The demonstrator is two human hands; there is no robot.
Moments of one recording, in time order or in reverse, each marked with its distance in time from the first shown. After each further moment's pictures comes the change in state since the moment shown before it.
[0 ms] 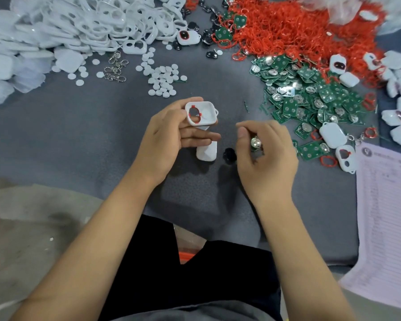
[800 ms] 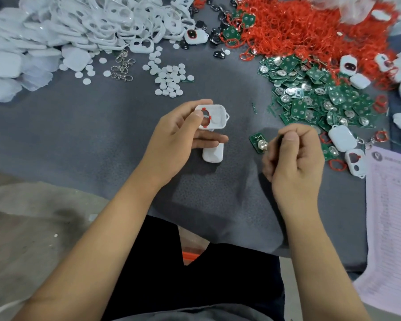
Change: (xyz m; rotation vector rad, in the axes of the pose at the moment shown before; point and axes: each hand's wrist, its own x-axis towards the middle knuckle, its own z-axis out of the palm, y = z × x) left_hand -0.003 0.001 -0.002 0.128 -0.029 0.039; right_hand -0.001 0.013 -0.015 0.682 -0.043 0.308
